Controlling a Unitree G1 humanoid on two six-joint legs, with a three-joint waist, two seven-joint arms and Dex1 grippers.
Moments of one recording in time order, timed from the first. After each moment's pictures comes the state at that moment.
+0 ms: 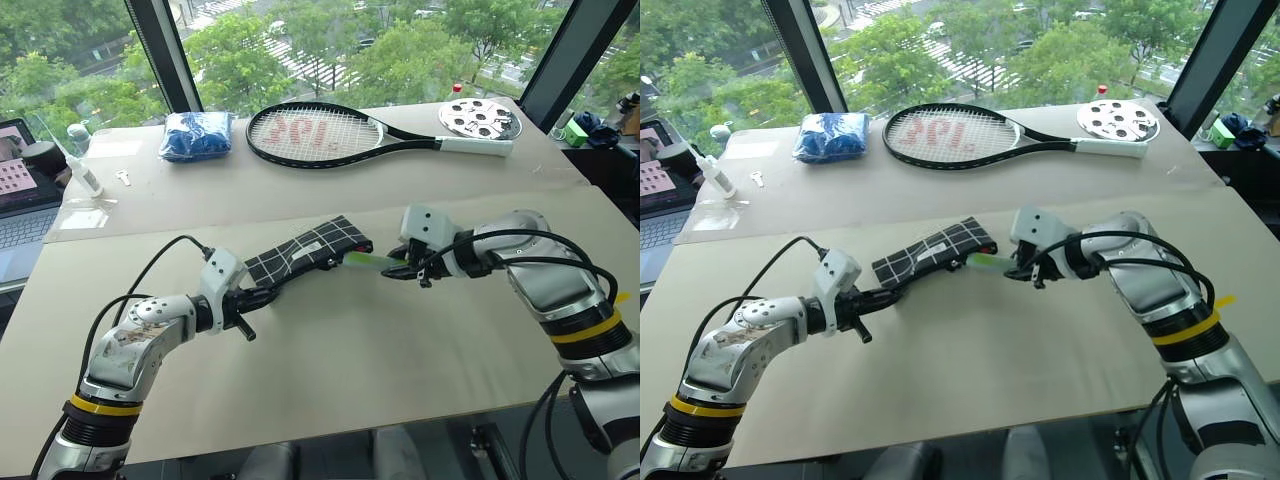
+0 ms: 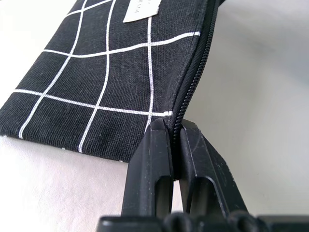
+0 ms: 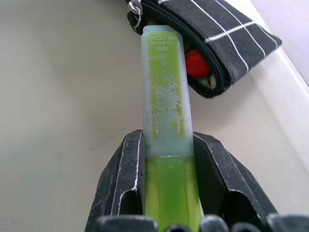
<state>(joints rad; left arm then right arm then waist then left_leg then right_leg) -0.24 0.62 -0.02 -0.27 -0.44 0.74 -0.73 -0.75 -0.78 0.35 -0.05 0.07 0.62 1.10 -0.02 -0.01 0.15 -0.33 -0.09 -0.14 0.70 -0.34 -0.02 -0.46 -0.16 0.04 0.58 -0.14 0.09</state>
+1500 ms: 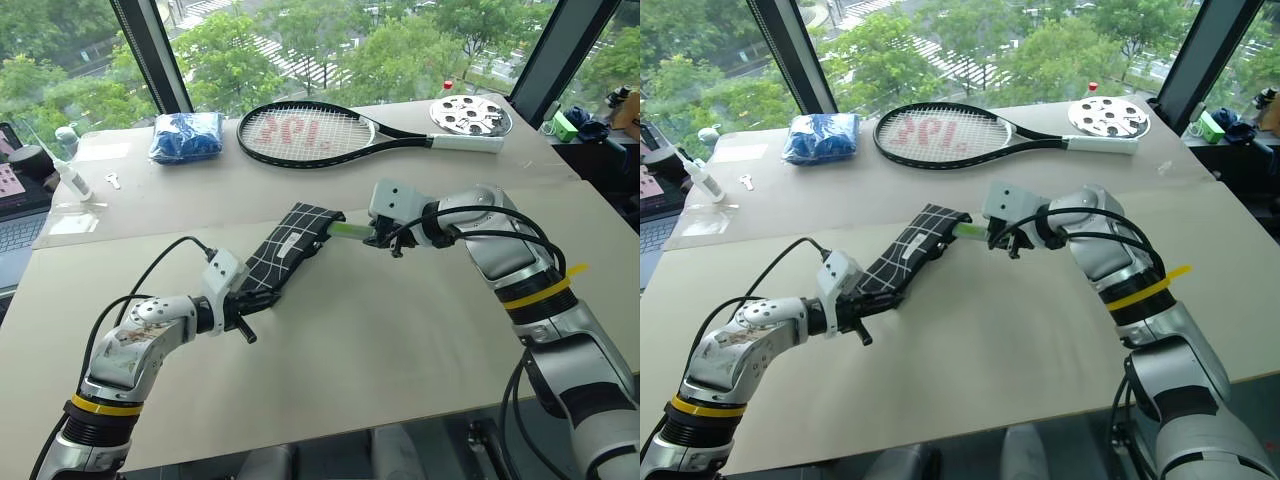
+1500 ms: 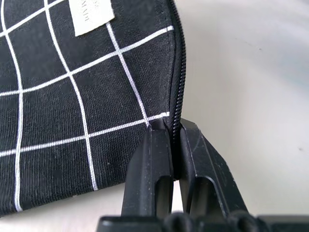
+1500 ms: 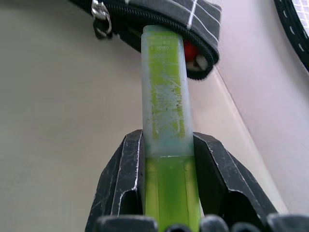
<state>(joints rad) -0.24 0.62 -0.04 -0.27 -0.43 0.74 -0.76 -0.92 -0.59 0.39 0.17 -0.12 0.51 1.06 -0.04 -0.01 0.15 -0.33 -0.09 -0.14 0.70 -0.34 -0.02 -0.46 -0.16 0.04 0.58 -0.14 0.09</state>
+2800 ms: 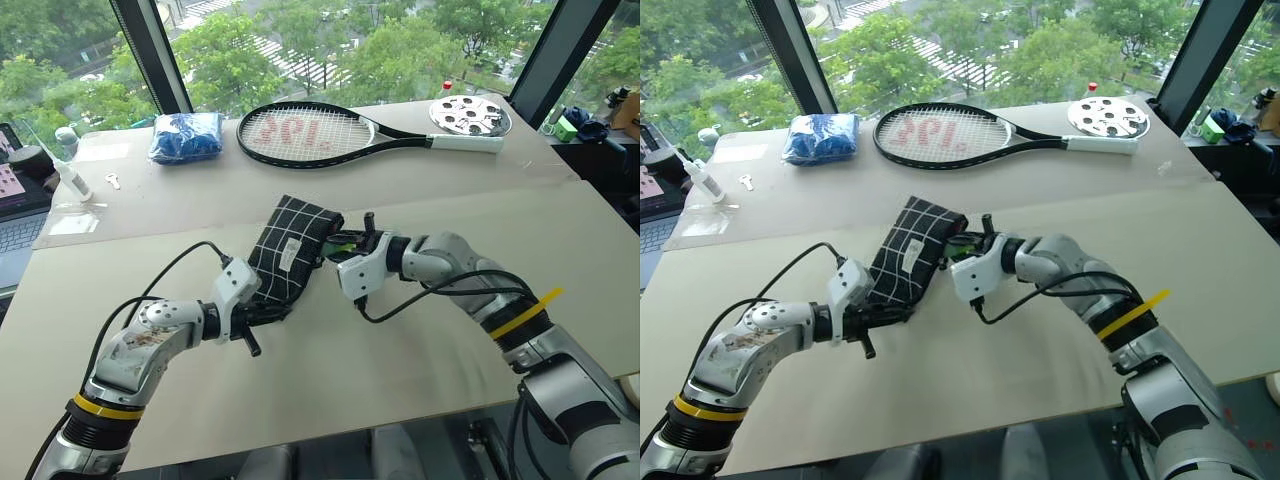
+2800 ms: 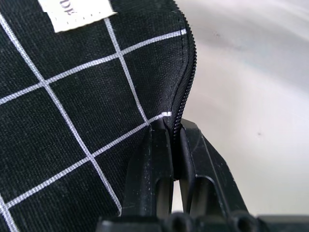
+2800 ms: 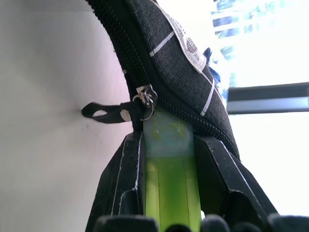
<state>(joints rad) -0.23 0.65 -0.08 -0.30 -0.45 0.73 -0.84 -0.80 -0.58 0.52 0.36 -0.57 -0.63 0.42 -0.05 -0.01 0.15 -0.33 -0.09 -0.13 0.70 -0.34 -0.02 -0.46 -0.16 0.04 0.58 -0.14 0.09</state>
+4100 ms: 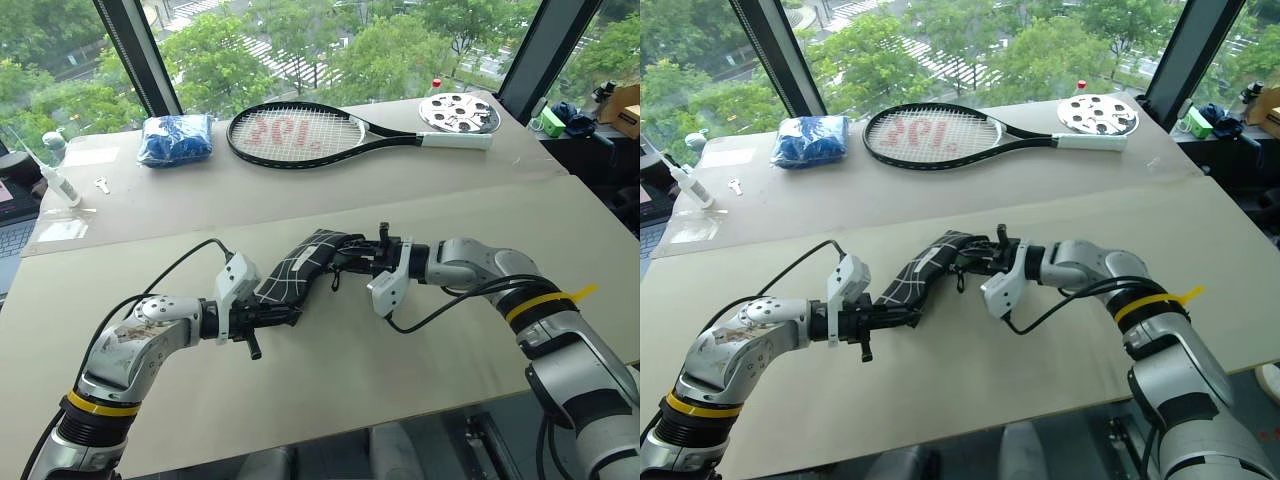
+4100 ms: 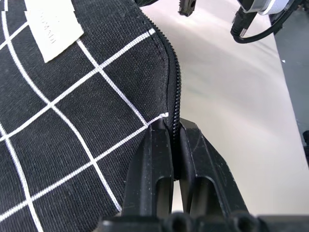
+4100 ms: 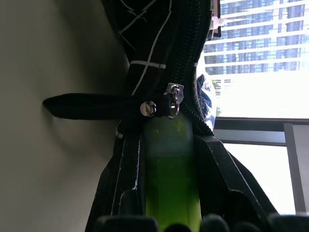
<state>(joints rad) -0.25 0.66 -0.06 -0.34 -0.56 0.79 -0.92 -0.88 -0.61 0.51 0.65 -0.72 -1.04 0.25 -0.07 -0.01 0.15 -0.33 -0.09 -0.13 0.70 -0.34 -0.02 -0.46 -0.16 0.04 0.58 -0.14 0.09</state>
